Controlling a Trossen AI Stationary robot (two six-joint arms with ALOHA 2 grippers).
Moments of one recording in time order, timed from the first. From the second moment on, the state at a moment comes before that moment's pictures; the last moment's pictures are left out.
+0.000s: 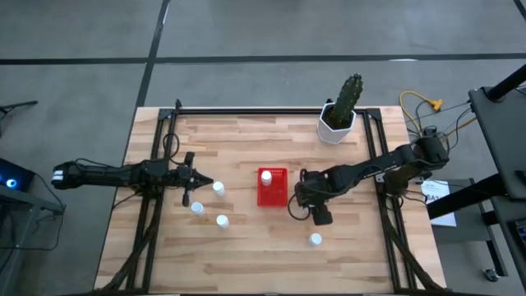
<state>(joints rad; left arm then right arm) 0.00 0.27 0.03 -0.02 -0.01 0.03 0.19 1.61 1.02 -0.74 -0.03 0.07</state>
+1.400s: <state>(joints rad) 0.00 0.27 0.03 -0.02 -0.01 0.03 0.13 1.61 1.26 -0.92 -0.03 -0.03</state>
